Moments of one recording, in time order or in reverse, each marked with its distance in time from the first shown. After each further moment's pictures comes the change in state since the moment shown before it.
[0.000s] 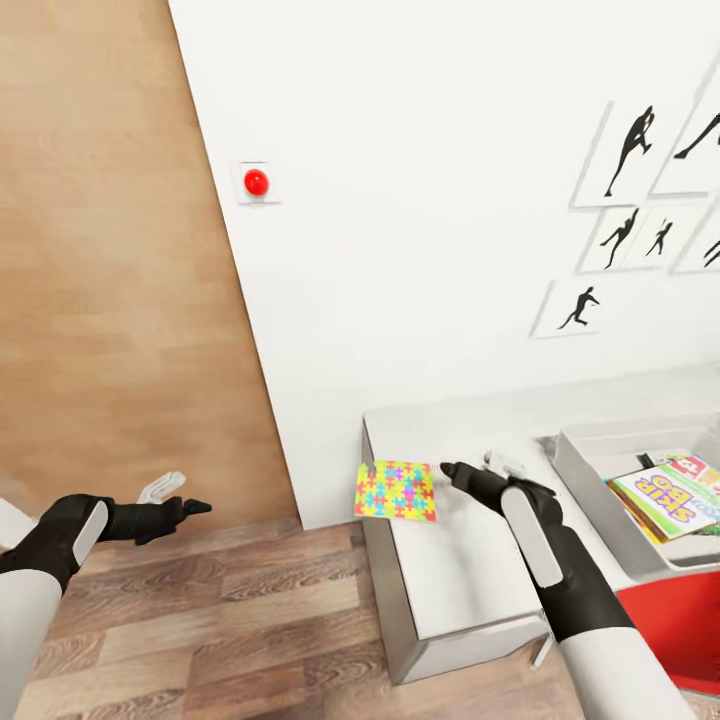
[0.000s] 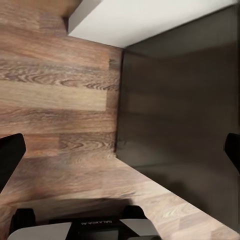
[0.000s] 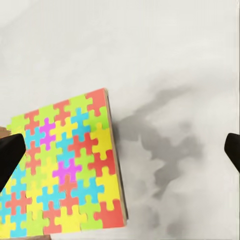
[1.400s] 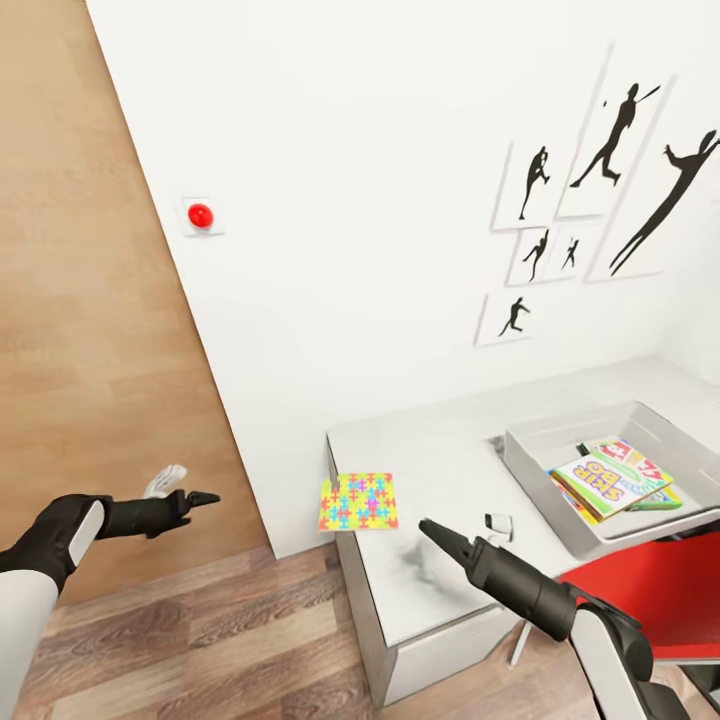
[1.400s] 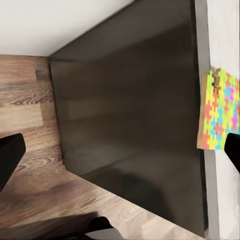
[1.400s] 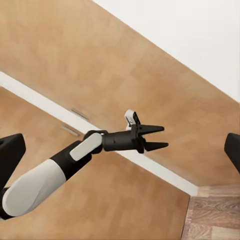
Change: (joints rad) left arm 0.000 0.009 0.005 0.000 0.005 0.006 -0.190; right arm 0.451 -0.018 -0.138 -0.360 -0.056 0.050 1.216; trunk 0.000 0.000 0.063
